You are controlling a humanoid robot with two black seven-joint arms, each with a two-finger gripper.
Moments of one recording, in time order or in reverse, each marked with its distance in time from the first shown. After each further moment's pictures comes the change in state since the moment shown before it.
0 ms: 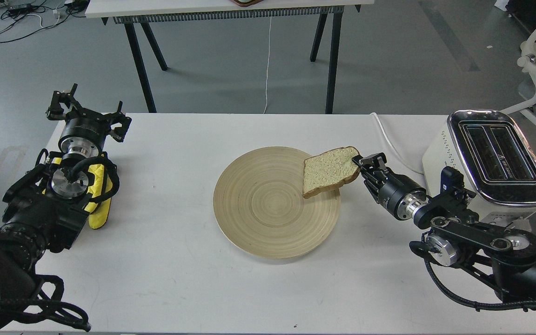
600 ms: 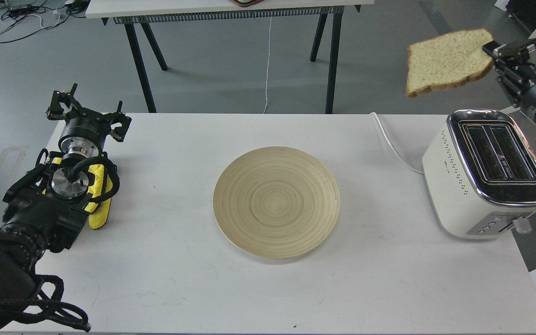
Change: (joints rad) left arm 0.000 0.000 0.000 0.000 0.000 0.000 0.000; right arm 0.271 -0.774 -0.006 0.320 -0.079 0.065 -0.017
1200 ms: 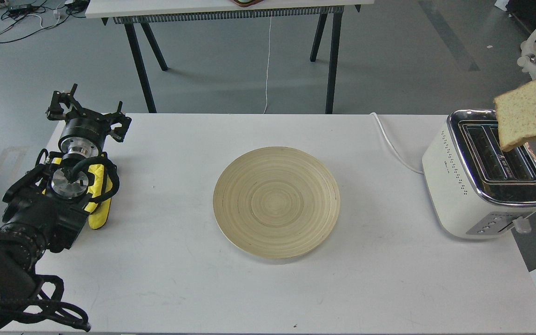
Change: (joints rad) left arm 0.000 0.000 0.000 0.000 0.000 0.000 0.000; right arm -0.008 -0.172 -0.141 -0.008 -0.234 0.033 -0.040
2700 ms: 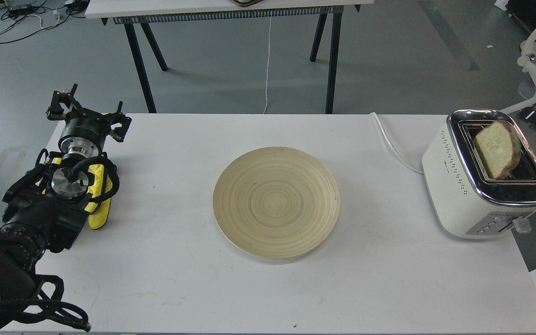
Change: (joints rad) left arm 0.000 0.000 0.000 0.000 0.000 0.000 0.000; right arm -0.046 0.147 -0.001 -0.021 -0.019 -0.019 -0.056
